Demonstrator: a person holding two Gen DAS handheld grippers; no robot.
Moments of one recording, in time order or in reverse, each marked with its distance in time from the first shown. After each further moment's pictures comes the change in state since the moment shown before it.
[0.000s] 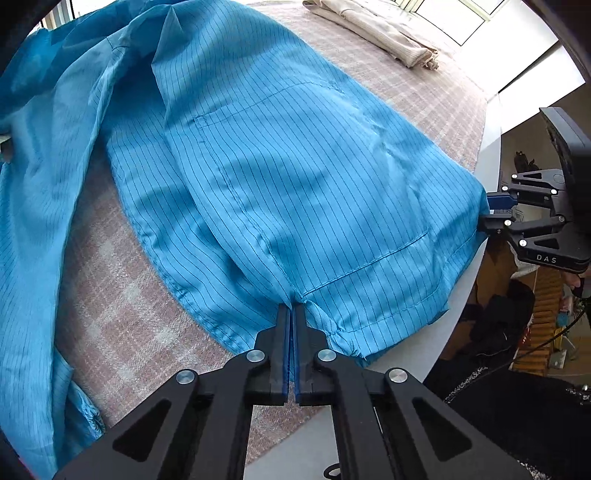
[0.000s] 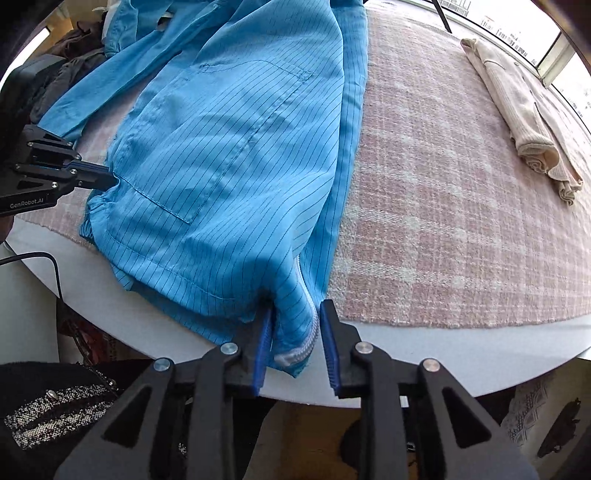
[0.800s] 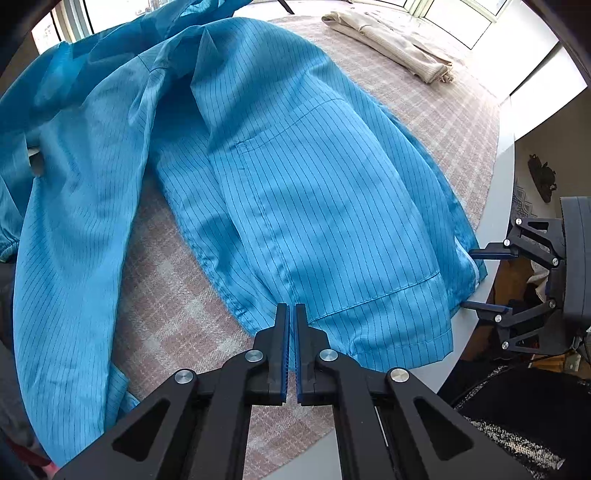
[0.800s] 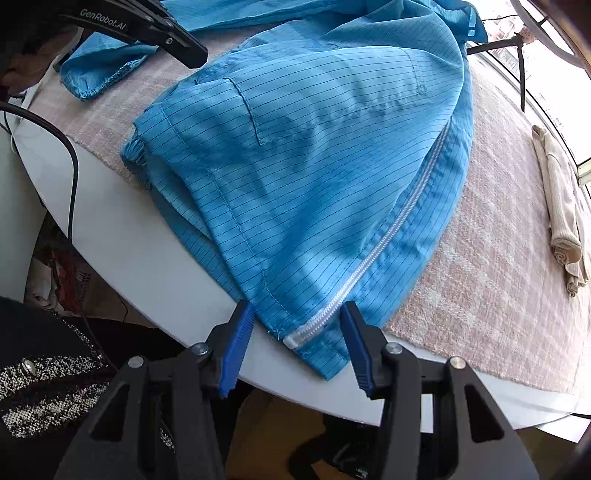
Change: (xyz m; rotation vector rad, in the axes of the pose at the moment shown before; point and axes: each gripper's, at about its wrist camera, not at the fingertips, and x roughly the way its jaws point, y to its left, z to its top) left arm 0.002 0.013 0.003 0.037 -0.008 0.102; right arm 0.024 0.092 -0.014 -0.368 -0.003 -0.107
